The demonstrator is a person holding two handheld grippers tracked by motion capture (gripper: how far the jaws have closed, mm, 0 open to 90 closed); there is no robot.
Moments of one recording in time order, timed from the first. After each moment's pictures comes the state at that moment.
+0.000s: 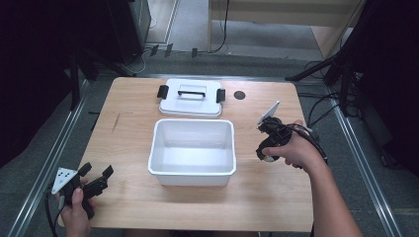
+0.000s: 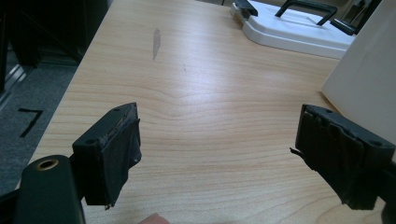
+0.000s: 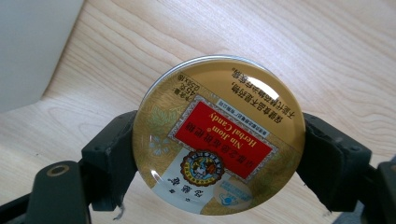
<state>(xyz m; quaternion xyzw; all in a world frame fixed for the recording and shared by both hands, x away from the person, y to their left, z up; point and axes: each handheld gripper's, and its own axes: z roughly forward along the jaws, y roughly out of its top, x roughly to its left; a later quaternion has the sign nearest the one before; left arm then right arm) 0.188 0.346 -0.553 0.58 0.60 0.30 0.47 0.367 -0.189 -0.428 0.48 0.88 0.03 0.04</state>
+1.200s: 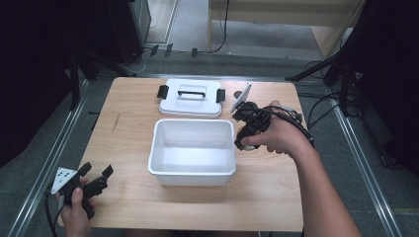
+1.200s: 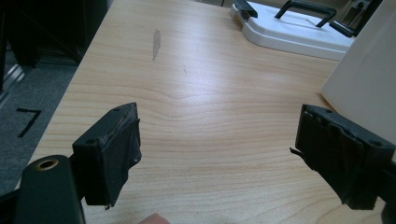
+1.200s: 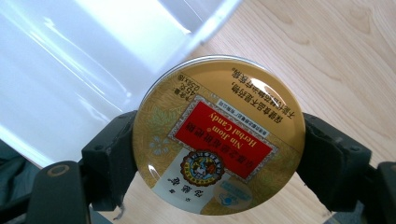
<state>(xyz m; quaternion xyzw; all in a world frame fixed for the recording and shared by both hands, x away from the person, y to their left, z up) 0.188 0.347 -0.553 0.57 0.60 0.30 0.48 0.357 -0.113 -0.360 0.38 0.92 0.05 0.06</state>
